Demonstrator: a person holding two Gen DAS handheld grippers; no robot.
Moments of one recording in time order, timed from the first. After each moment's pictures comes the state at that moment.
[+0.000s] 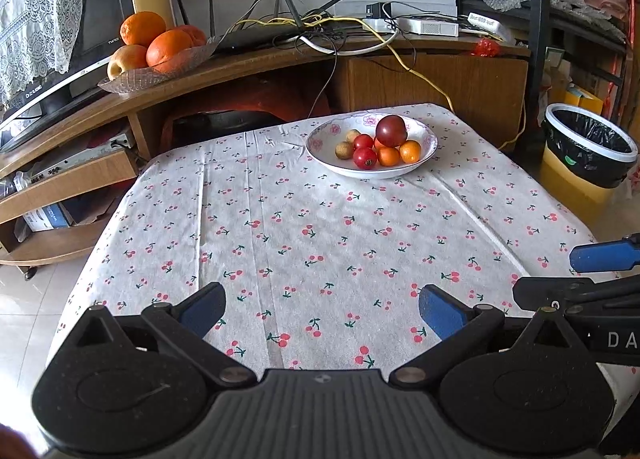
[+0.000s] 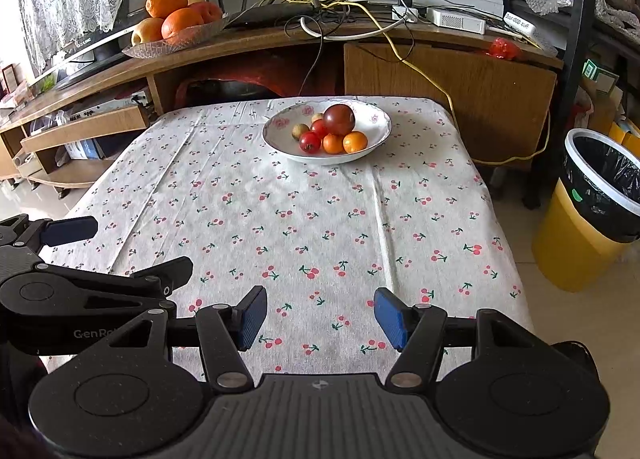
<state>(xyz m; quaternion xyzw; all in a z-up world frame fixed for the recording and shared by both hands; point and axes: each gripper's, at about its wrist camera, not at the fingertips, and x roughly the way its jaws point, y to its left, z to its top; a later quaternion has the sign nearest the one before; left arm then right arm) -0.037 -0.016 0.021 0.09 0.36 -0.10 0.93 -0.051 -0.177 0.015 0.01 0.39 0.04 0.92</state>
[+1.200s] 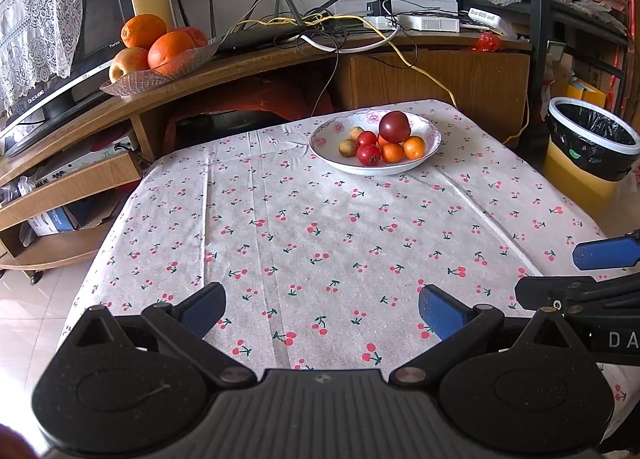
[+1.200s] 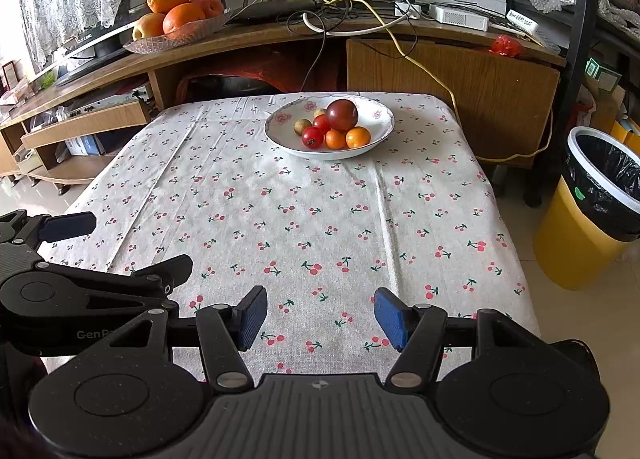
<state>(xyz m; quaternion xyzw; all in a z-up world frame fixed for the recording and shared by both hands) -0.037 -0.016 0.018 0.10 0.35 -0.10 0.92 -0.050 -0.176 0.010 0.01 0.40 0.04 0.92</state>
